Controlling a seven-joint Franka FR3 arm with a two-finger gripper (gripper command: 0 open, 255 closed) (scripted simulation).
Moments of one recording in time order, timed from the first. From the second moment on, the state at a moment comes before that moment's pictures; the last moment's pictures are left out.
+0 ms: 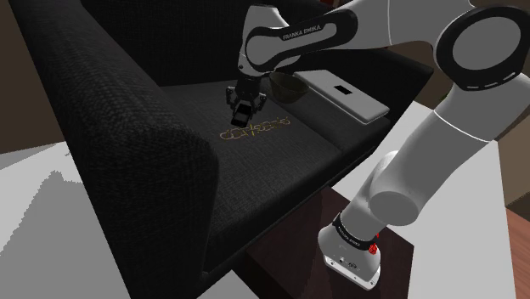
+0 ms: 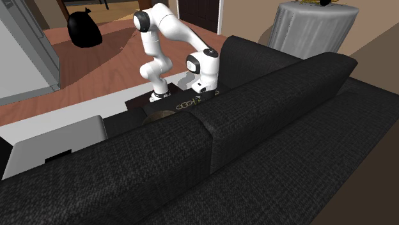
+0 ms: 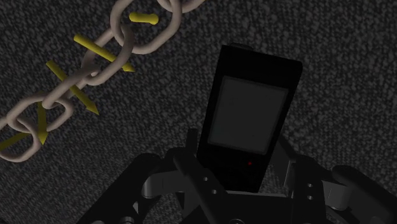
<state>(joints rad) 0.08 -0.05 -0.04 -2.18 -0.04 2.12 0.94</state>
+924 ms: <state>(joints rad) 0.08 -0.10 -0.04 -2.10 -0.04 1.99 0.94</state>
